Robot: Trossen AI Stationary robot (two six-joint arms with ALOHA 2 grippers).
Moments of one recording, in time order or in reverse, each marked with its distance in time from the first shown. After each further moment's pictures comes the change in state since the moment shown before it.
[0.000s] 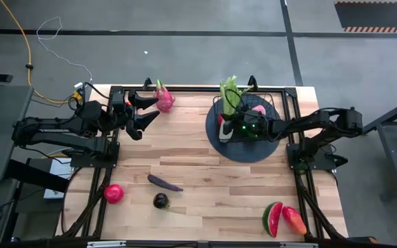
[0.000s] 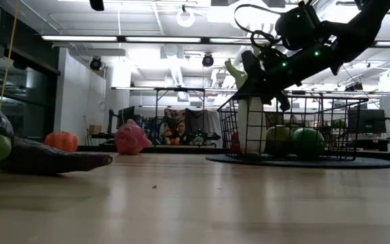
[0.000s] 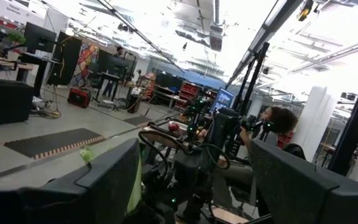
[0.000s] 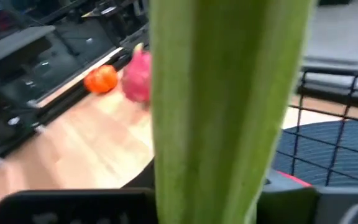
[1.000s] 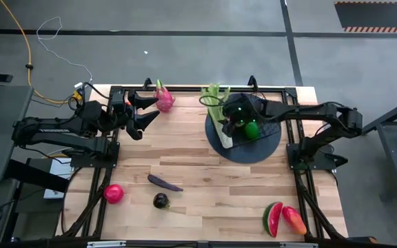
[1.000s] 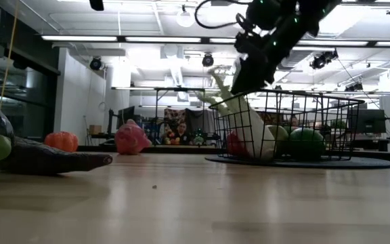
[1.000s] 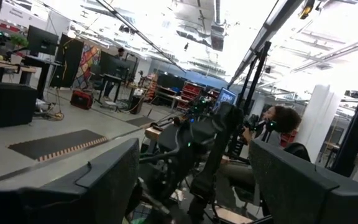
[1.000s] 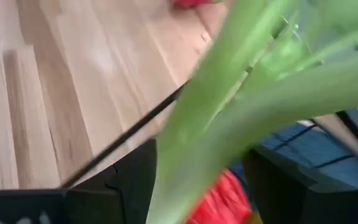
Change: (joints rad) left arm 0.000 0.000 0.000 0.000 -0.007 0.018; right arm -0.071 -0.001 0.456 -0.894 -0.284 -0.455
